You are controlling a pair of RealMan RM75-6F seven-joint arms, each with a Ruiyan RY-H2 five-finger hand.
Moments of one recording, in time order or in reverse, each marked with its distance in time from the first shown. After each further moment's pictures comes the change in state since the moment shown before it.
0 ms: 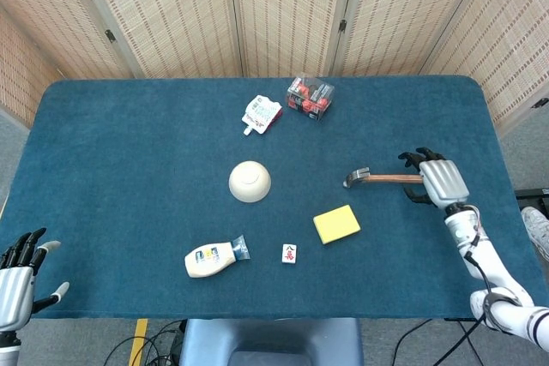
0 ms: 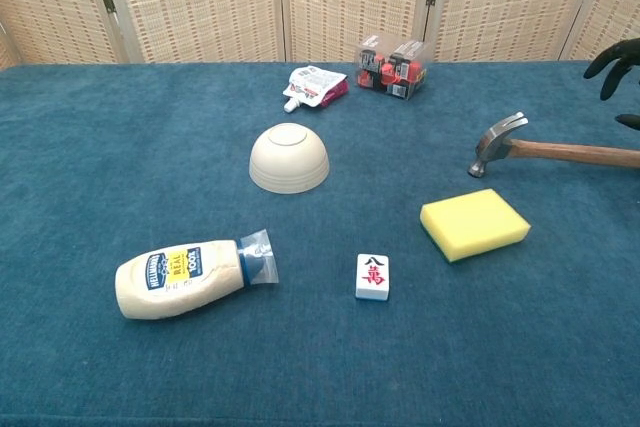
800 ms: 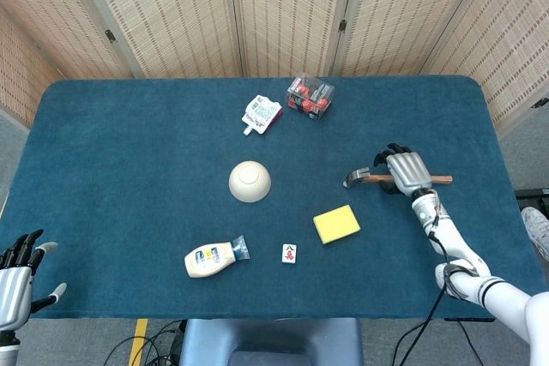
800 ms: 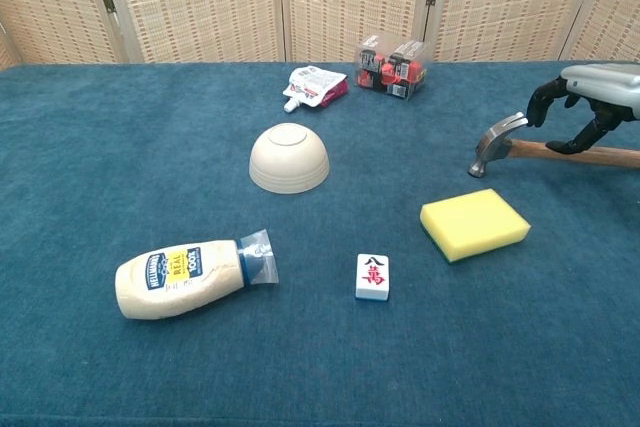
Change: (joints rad) left arm 0.002 -0.005 -0.007 0.008 -0.027 -0.024 0.011; right arm 0.156 -0.212 -0.026 0.302 0.013 -0.151 0.009
